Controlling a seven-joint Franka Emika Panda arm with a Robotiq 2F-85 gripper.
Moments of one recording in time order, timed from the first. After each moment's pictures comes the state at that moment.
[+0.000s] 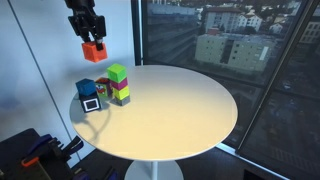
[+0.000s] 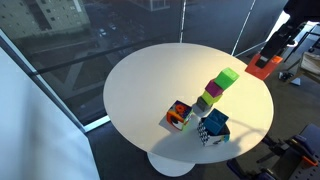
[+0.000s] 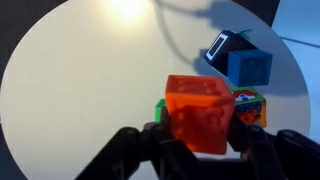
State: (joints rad) arm 0.04 -0.51 0.04 -2.51 -0.01 2.09 0.00
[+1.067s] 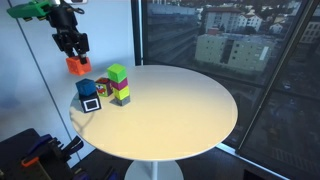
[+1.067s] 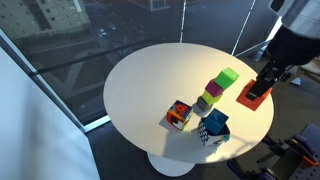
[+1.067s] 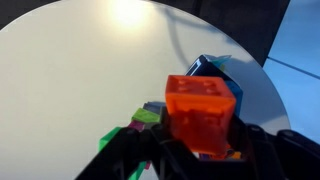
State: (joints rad) arm 0.12 -0.51 0.14 -2.63 -0.01 2.17 0.08
